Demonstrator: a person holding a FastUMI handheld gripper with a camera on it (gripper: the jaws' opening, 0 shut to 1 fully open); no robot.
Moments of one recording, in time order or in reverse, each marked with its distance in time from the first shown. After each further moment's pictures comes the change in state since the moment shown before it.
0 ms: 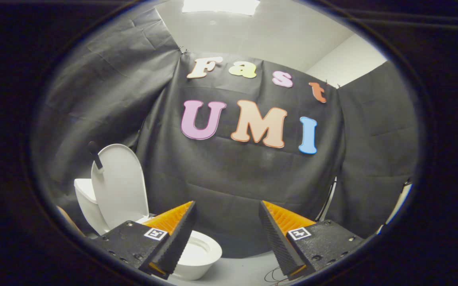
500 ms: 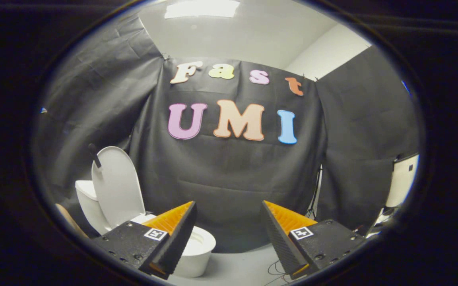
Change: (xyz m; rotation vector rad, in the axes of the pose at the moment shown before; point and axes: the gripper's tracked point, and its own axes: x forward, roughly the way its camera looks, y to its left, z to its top) arm -0.061 -0.022 -0.046 0.120 0.020 -0.068
